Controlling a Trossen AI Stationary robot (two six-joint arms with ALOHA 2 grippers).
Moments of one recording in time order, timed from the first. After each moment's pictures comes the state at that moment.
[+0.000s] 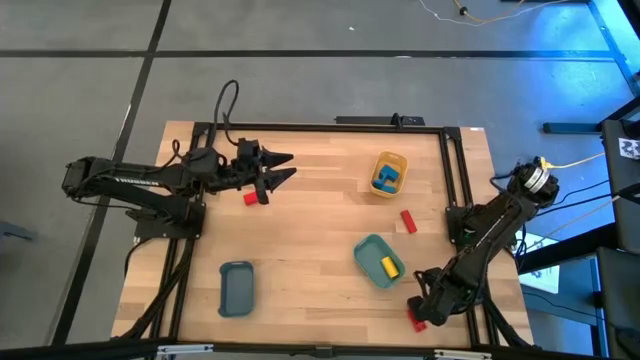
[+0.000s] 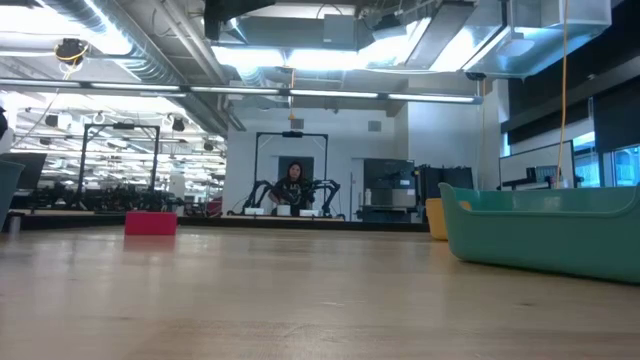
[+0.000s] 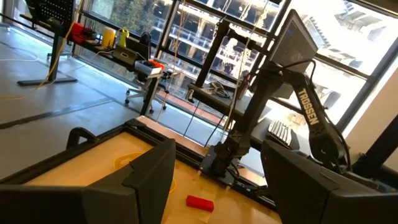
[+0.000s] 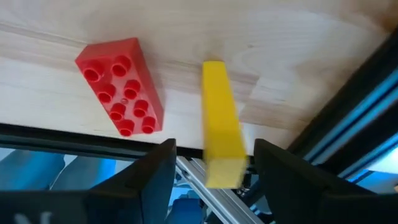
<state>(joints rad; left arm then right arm) 0.04 0.97 0.72 0.38 -0.24 -0.38 0.92 1.53 0.88 -0.64 -0.36 2.30</state>
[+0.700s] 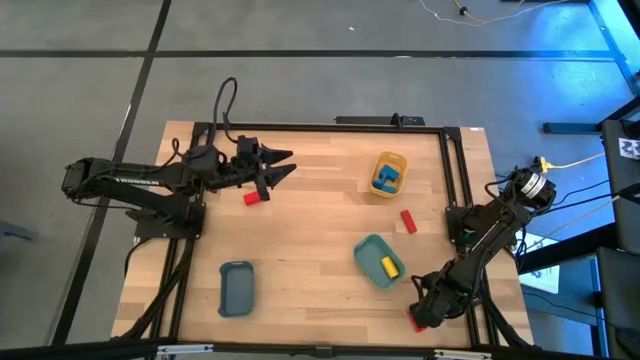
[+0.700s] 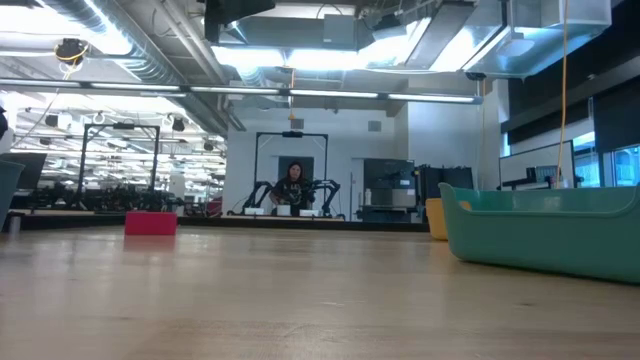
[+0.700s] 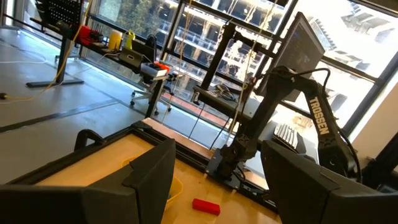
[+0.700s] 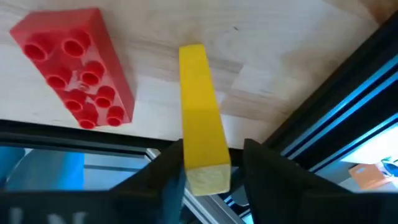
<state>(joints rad) 0.07 0.97 0.72 0.38 -0.24 -0.38 0.91 1.58 0.88 -0.63 -0.48 2.21</state>
